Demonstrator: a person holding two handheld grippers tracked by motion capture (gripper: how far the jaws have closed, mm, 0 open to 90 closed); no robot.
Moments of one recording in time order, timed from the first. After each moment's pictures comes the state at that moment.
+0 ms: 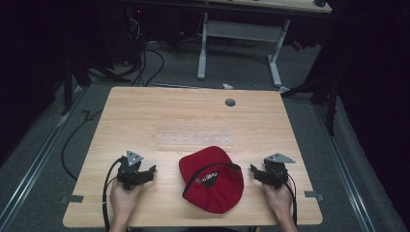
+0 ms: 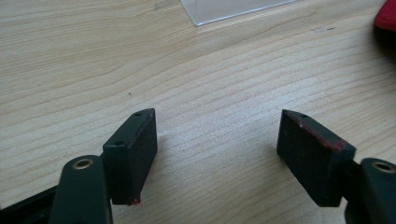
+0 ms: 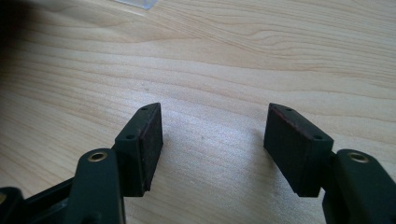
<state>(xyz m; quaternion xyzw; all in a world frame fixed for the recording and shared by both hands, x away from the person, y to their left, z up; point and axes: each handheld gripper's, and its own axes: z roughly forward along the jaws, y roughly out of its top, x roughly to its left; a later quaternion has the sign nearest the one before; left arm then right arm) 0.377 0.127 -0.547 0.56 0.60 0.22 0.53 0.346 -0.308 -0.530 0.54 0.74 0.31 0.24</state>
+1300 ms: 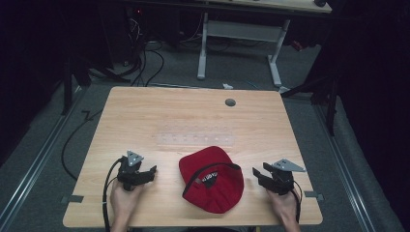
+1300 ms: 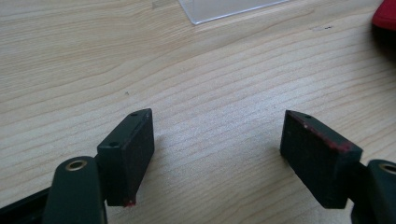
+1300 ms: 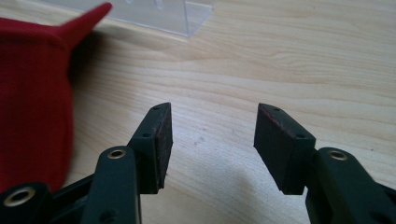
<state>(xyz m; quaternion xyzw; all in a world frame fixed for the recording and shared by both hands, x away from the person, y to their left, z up) 0.376 0.126 -0.547 0.56 0.60 0.22 0.53 0.313 -0.313 -0.513 0.51 0.73 0.39 0.23</state>
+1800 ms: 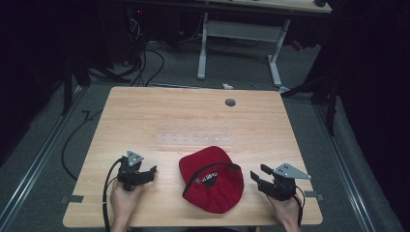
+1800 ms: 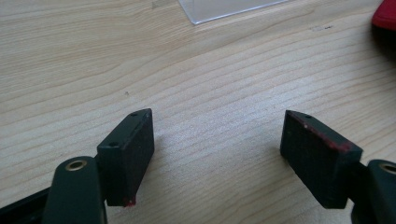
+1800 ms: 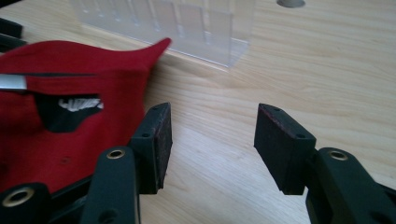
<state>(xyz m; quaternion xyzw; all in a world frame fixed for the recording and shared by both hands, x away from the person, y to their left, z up) 0.376 0.126 -0.547 0.56 0.60 0.22 0.53 0.289 -0.300 -0.489 0.46 0.74 0.43 0.23</state>
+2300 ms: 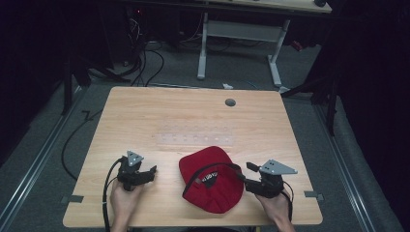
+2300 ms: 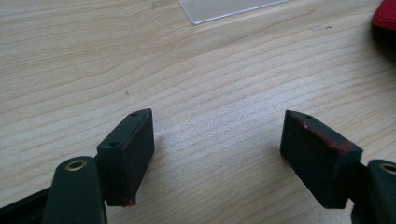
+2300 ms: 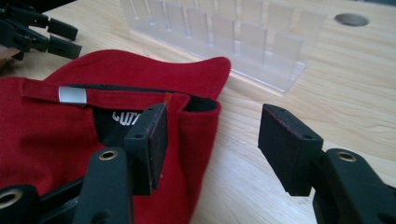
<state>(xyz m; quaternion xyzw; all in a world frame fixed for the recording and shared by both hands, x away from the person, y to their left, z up) 0.376 0.126 -0.547 0.56 0.60 0.22 0.53 0.302 -0.263 -0.480 0.41 0.77 0.45 0.19</state>
